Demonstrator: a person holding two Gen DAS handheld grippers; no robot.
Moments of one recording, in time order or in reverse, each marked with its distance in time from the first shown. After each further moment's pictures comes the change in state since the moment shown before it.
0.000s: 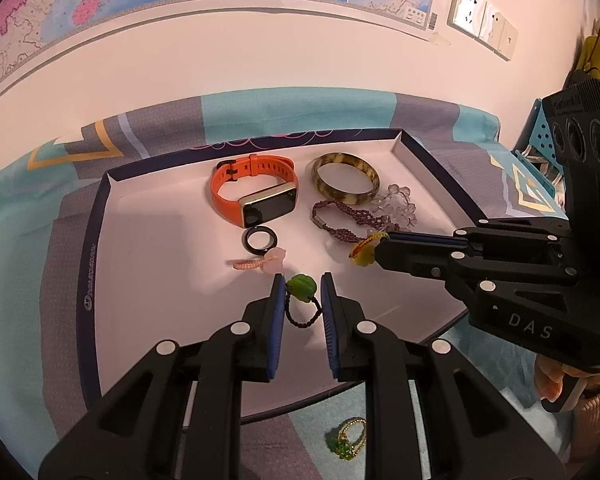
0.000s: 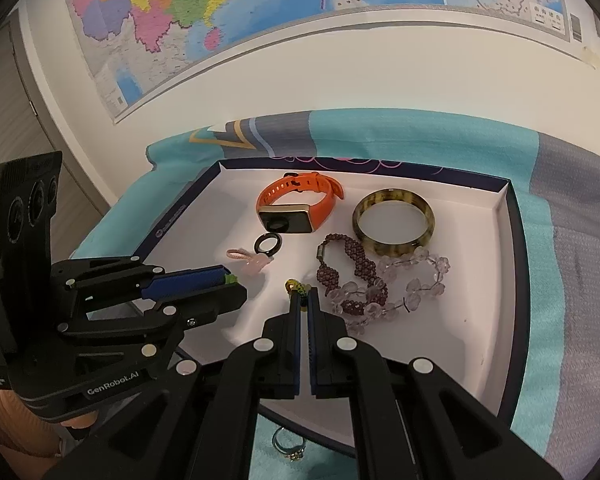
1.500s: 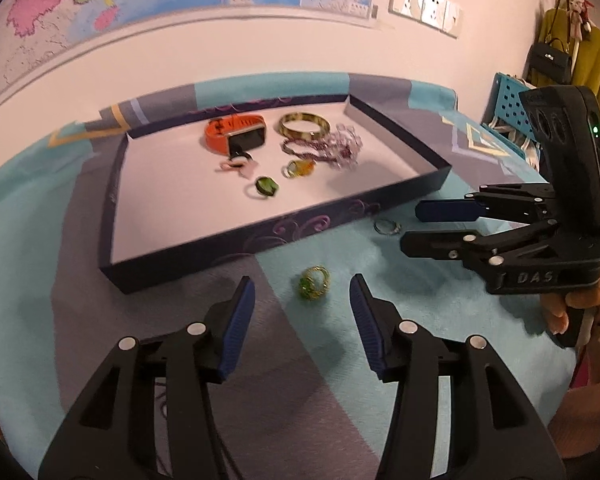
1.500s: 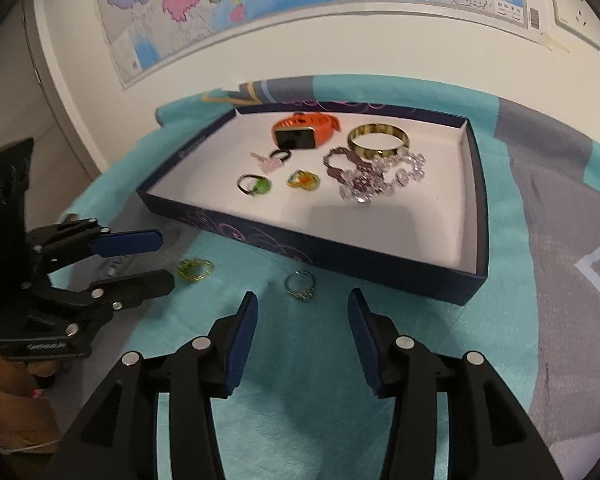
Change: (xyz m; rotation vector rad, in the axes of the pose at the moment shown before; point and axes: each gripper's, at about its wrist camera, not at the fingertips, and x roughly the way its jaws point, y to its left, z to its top) left arm -0.060 -0.019 -0.084 0.086 -0.031 -0.036; right arm -0.040 0.016 -0.080 -0.057 0.035 -0.080
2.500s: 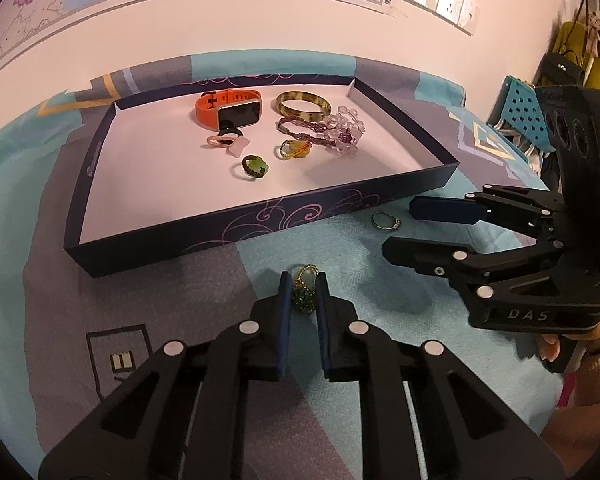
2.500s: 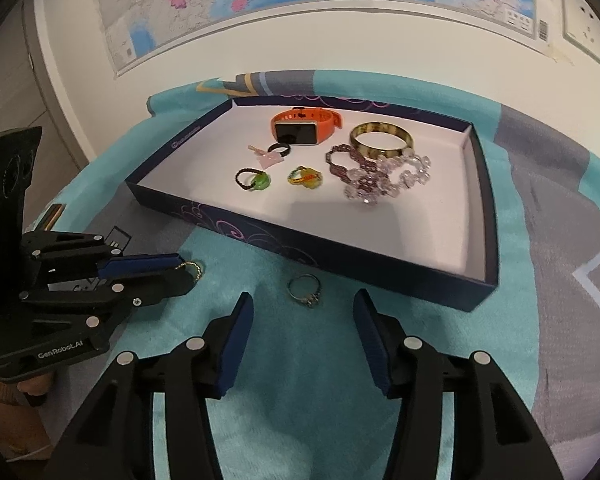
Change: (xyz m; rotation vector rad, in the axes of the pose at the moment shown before) left arm 0.018 -0.003 0.003 -0.080 0.058 -0.027; right arm 0.010 0.013 0.007 -0.040 0.014 -0.052
